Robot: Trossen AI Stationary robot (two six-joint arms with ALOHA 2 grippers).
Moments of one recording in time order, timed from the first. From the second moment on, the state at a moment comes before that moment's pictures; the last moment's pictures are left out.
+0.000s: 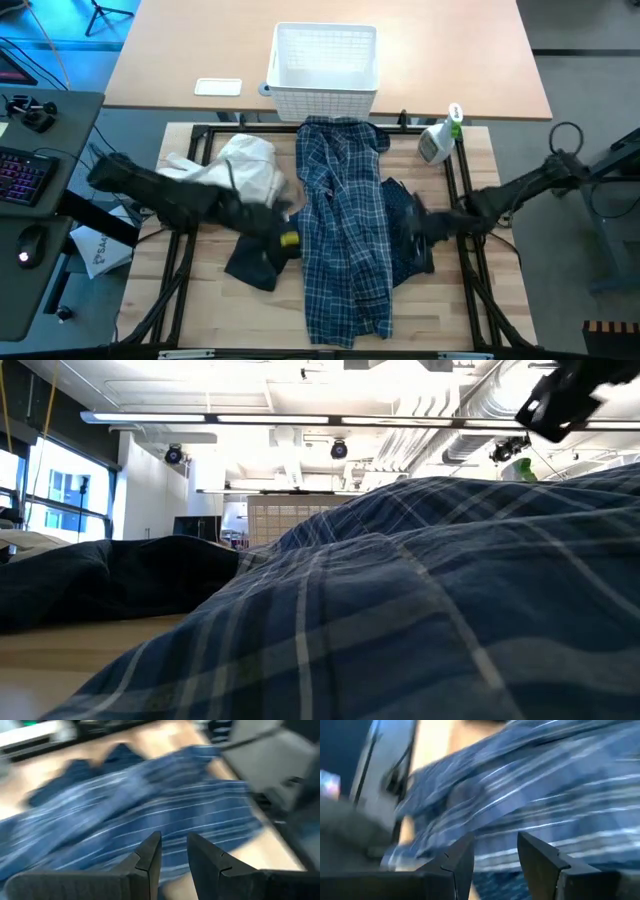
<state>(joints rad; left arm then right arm) -0.32 1.37 1.21 -0.53 -0.04 0.09 0.43 0.99 0.77 -0.54 0.03 0.51</state>
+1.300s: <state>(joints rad) -0.63 2.16 1.41 -0.22 -0.43 0.44 0.87 1.77 0.77 0.12 0.28 -0.49</state>
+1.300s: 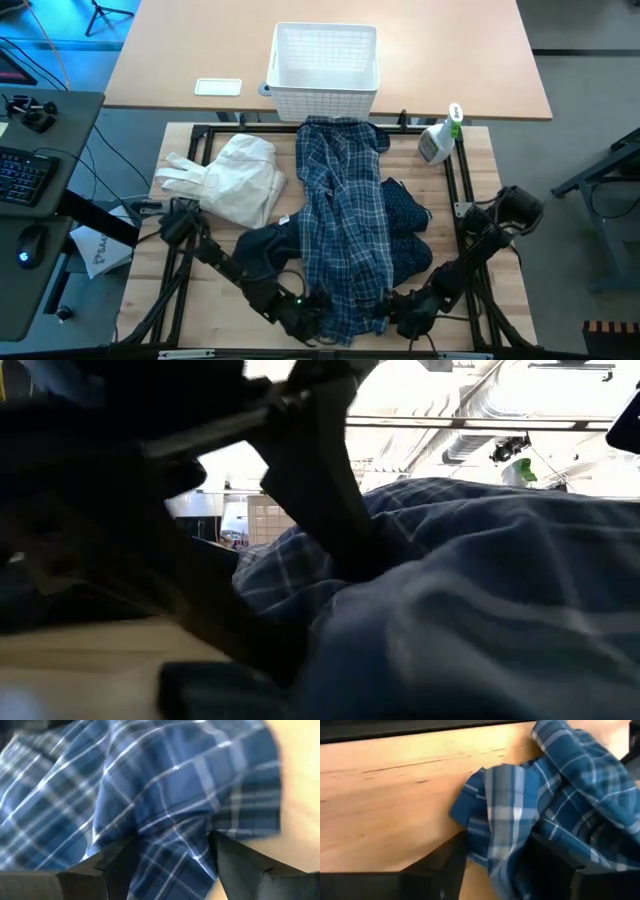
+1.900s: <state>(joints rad) -0.63 2.08 1.57 -0.30 -0.37 0.22 0.86 1.76 1.12 -0.20 0.48 -0.07</state>
